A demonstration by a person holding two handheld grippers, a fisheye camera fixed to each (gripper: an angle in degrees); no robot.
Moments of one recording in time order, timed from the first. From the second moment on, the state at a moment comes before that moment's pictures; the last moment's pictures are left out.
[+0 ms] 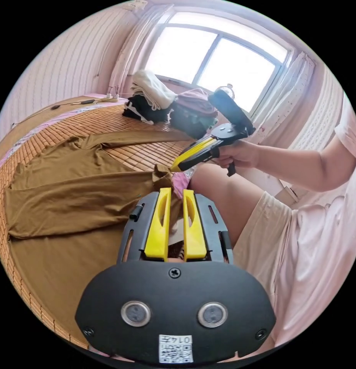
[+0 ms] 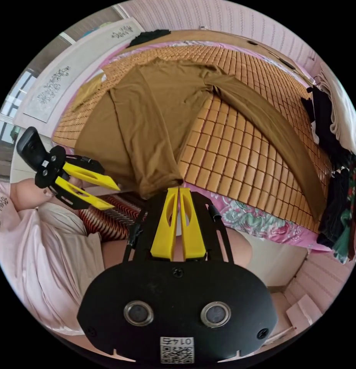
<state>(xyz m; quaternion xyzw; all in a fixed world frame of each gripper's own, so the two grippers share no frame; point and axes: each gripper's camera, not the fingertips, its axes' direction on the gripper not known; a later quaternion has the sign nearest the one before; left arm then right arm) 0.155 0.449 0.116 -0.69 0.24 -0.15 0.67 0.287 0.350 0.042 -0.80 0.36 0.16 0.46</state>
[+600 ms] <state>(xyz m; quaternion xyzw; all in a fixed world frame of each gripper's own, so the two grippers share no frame) 0.195 0.622 0.128 -0.80 0.20 0.05 0.57 0.333 0.341 0.064 -0.80 0.32 0.21 0.46</state>
